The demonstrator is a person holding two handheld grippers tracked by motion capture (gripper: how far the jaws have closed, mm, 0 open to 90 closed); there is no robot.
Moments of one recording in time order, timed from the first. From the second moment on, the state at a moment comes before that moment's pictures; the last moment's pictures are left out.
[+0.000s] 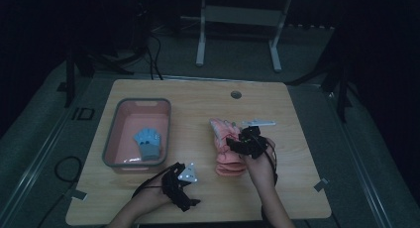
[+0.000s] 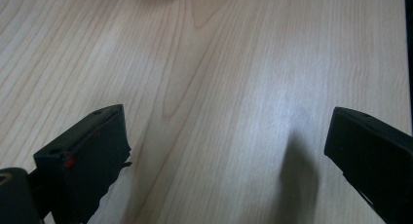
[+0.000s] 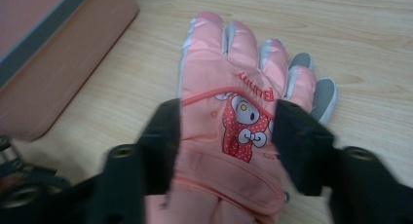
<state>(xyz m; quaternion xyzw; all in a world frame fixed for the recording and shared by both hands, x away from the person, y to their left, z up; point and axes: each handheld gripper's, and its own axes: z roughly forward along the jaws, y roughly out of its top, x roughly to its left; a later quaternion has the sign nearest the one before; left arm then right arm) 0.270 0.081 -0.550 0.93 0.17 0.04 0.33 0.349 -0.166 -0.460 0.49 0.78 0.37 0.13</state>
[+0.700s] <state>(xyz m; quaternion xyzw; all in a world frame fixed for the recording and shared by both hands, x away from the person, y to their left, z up) 0.288 0.065 -0.474 0.88 0.28 0.10 0.37 0.359 -0.236 -0.452 0.39 0.83 0.37 0.17</state>
